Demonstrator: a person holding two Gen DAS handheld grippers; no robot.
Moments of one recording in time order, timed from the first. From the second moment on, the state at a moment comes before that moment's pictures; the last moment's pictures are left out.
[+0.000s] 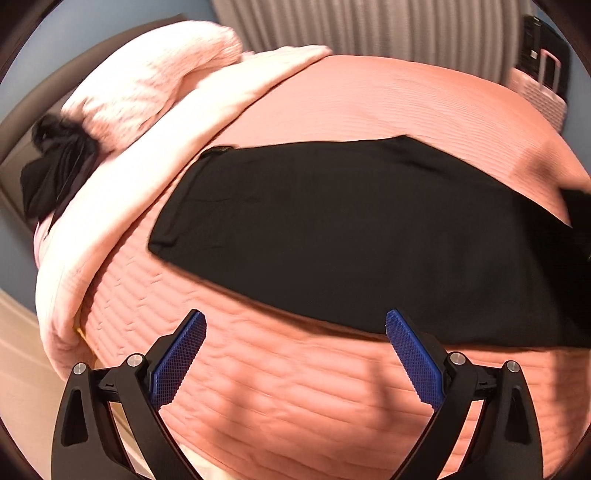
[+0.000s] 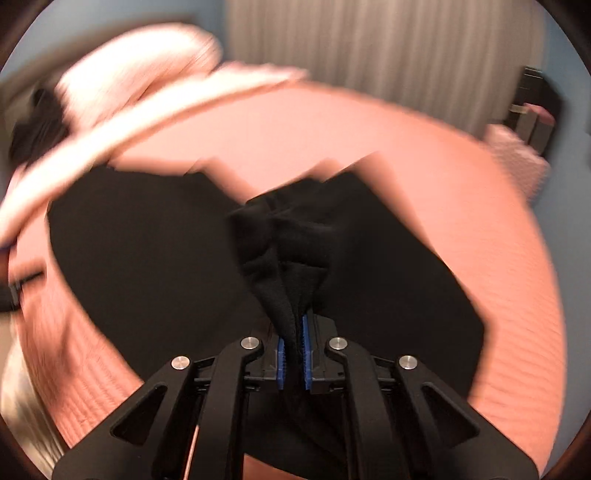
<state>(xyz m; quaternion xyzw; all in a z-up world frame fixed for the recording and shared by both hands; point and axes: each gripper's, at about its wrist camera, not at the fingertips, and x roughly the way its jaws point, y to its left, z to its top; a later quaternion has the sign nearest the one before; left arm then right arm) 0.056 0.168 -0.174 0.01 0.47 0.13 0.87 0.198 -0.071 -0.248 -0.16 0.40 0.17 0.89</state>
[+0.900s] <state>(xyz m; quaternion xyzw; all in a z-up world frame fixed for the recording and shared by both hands) 0.072 0.251 -0.210 -0.07 0.50 0.14 0.86 0.166 -0.048 -0.235 -0.12 0.39 0.24 0.88</state>
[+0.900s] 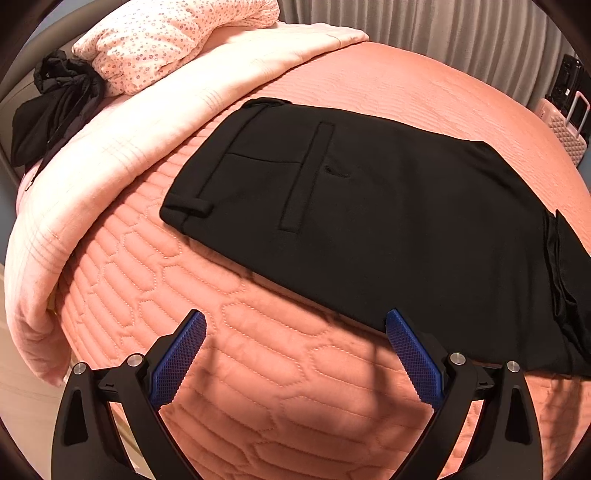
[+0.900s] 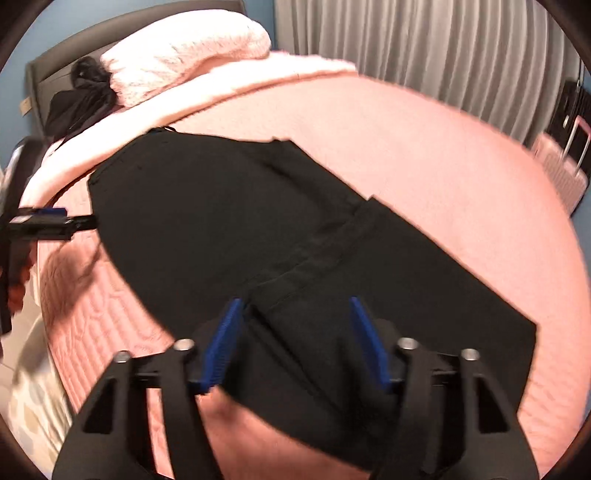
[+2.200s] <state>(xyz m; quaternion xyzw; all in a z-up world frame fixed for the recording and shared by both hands) 0.091 0.314 -0.223 -0.18 0.48 0.17 0.84 0.100 0.012 -0.209 -0.23 0.32 0.31 0.87</state>
